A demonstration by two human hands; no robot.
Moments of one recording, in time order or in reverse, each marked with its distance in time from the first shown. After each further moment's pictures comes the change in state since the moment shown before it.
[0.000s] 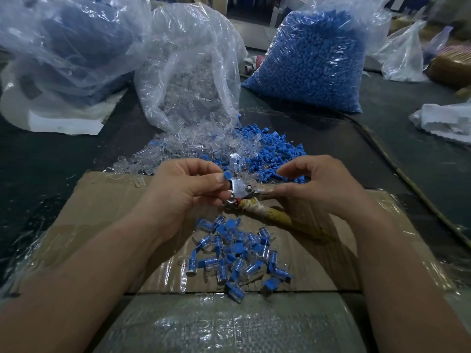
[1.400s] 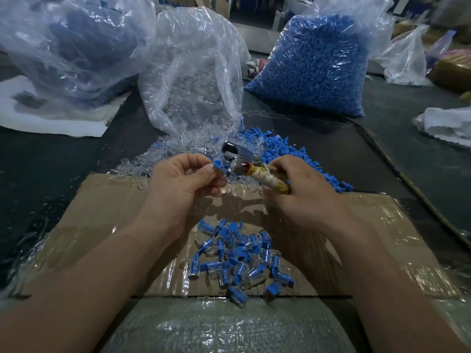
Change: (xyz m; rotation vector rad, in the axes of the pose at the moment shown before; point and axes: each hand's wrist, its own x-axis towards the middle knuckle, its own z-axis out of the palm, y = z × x) left_hand 0.002 -0.004 0.002 -0.056 0.144 0.168; right_hand -0.003 -0.021 0.024 -0.134 0.020 -0.115
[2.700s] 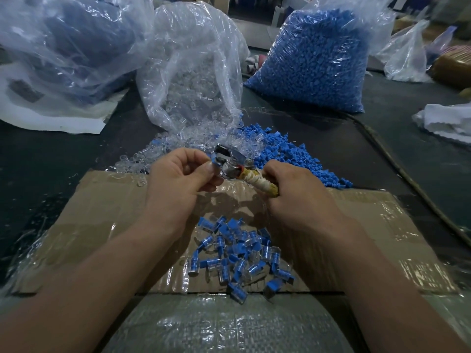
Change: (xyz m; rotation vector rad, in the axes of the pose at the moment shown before) left_hand -0.007 0.002 0.002 0.233 0.061 0.131; right_hand 0.000 -0.011 0.011 -0.118 -0.015 0.010
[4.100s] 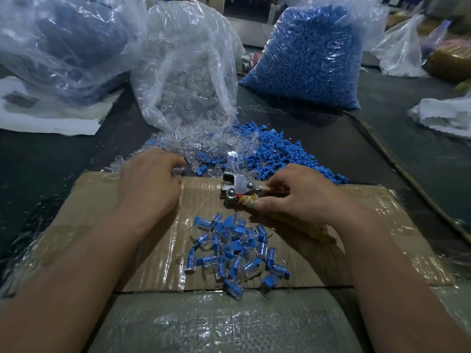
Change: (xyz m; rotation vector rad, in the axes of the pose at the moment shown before) left_hand 0.029 -0.016 -0.027 1.260 0.064 0.196; right_hand 0.000 0.019 -0.018 -0.057 -0.253 0.084
